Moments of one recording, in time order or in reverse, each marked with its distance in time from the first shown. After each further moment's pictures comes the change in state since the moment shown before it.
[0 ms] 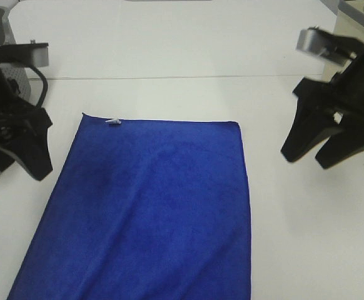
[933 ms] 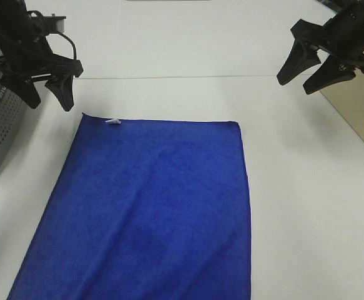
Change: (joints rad) left arm 0.158 0.581 -0.691 0.096 0.020 -0.079; right arm -0.126 0.434 -0.508 0.031 -0.080 -0.083
